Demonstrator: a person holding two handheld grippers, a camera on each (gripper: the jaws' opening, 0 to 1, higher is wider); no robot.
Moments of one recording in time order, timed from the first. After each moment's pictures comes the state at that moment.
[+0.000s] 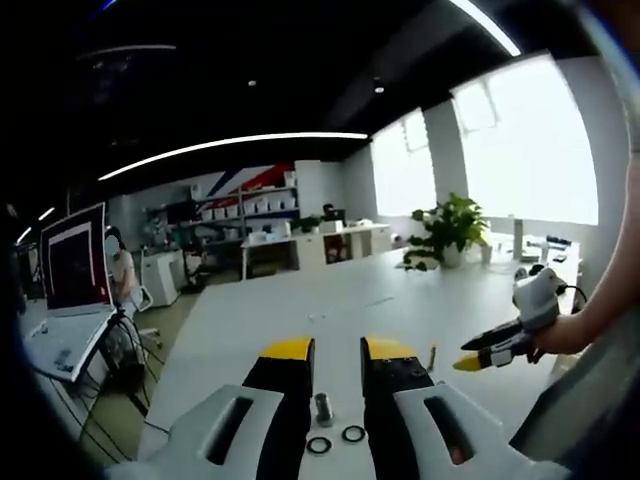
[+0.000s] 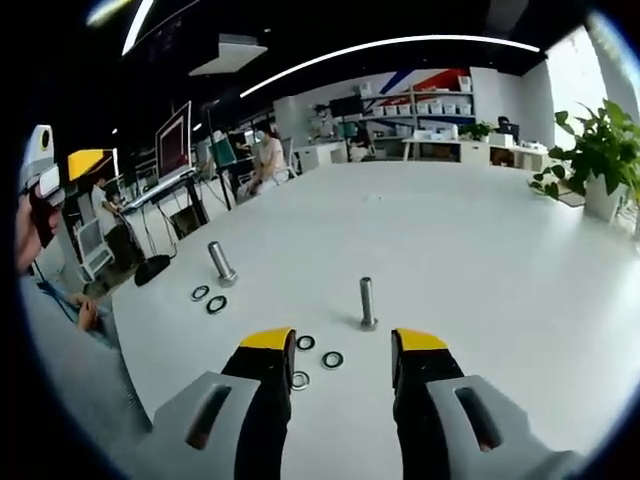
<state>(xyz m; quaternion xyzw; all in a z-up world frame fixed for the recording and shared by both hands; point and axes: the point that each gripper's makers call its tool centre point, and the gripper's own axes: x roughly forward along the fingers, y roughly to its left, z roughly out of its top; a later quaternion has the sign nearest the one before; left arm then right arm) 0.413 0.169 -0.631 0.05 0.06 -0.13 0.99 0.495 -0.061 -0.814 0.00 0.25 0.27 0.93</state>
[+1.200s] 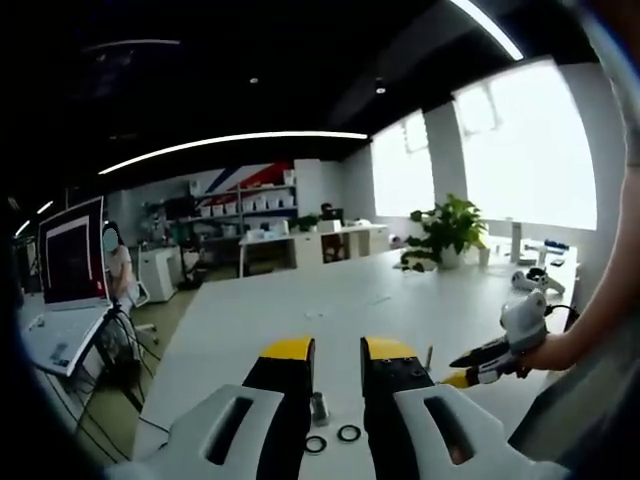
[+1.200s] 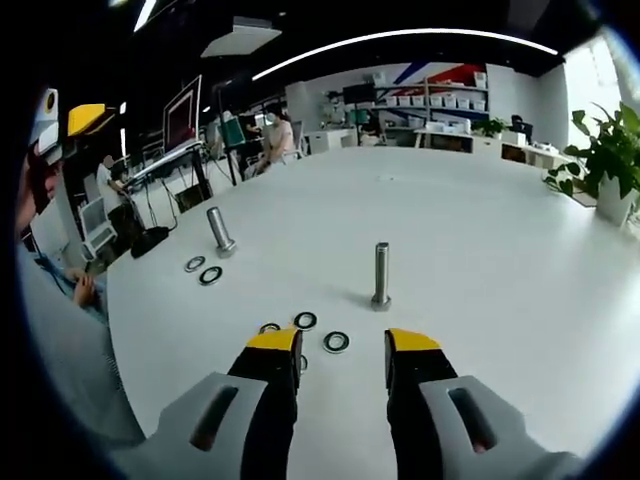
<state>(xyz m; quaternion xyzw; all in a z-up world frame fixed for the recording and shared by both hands) 0.415 0.171 -0.635 0.04 0.07 -0.13 0.99 0.495 -0.050 -0.847 -0.03 0.26 0.29 0.92</state>
